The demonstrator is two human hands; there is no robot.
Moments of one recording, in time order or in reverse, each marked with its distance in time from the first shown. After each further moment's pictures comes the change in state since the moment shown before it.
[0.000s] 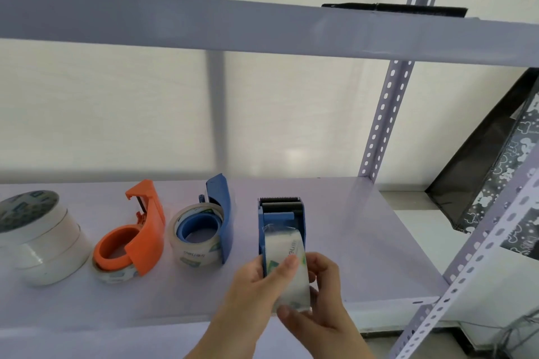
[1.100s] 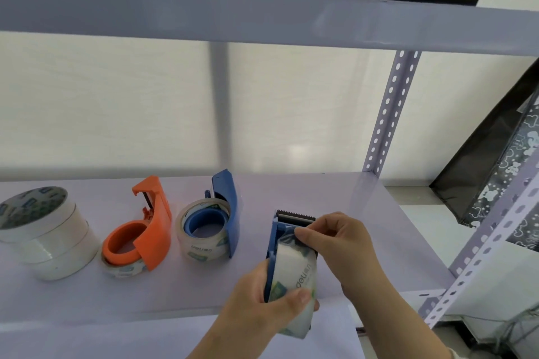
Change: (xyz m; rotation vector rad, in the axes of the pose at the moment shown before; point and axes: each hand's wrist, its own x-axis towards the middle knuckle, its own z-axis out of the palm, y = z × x) left_hand -0.013 -0.004 -0.016 0.182 -0.130 -0.005; right_hand 0.058 -0.044 -0.014 -0.349 0.363 0.074
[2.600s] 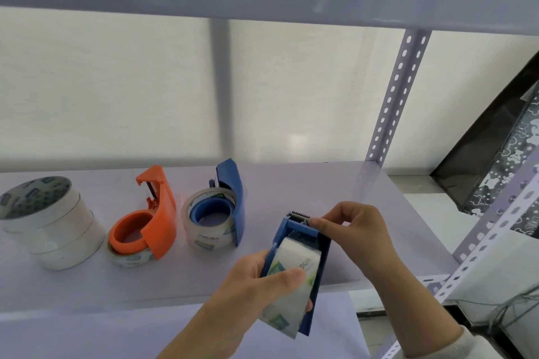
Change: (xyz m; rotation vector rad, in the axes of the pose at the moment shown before) left_hand -0.007 0.011 -0.020 -0.025 -0.076 -0.162; right_hand 0.019 0.028 -0.014 -0.128 0.017 -0.066
